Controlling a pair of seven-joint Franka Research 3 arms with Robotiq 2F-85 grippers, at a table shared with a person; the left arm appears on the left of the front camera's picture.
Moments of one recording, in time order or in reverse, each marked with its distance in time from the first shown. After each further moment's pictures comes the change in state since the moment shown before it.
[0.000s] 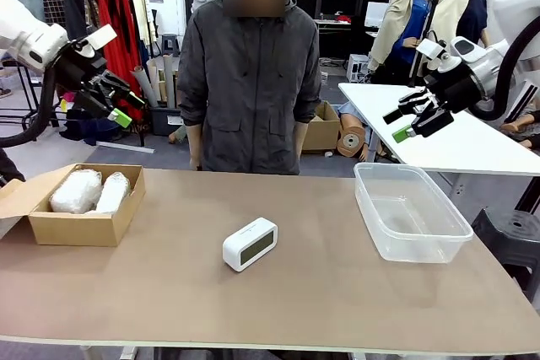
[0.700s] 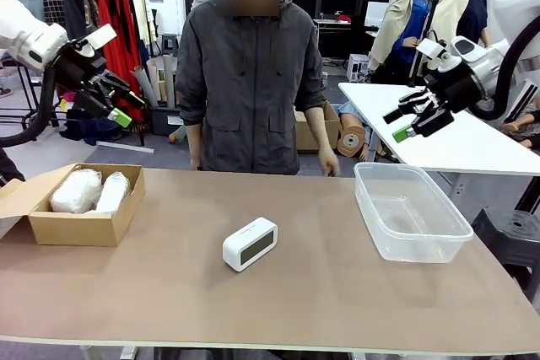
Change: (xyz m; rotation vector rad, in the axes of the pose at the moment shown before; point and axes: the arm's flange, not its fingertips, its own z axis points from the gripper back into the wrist) left arm 0.000 0.000 0.000 0.000 0.000 0.000; right arm 0.000 0.000 0.000 0.000 0.000 0.000
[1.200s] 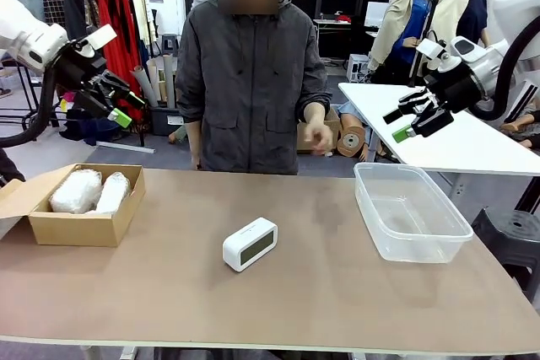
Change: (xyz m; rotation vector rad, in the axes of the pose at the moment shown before) left arm 0.000 0.000 0.000 0.000 0.000 0.000; right arm 0.000 0.000 0.000 0.000 0.000 0.000
